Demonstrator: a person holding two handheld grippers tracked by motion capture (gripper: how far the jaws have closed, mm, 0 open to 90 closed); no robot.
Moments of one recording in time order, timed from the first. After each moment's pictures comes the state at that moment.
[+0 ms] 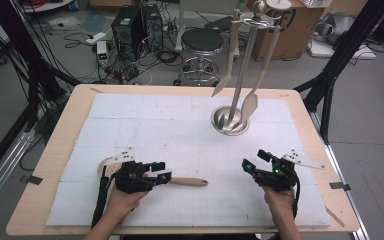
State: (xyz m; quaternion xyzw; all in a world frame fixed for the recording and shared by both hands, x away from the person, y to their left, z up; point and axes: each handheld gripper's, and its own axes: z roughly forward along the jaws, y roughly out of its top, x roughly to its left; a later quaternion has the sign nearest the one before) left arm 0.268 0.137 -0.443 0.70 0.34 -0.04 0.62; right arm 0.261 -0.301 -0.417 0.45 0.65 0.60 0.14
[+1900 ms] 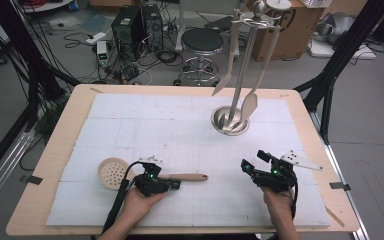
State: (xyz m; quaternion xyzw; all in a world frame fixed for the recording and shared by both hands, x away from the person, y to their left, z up) left arm 0.282 0.089 -0.473 0.76 0.44 -0.09 0.46; right arm 0.259 -0.297 -0.419 0.45 0.65 0.59 0.15
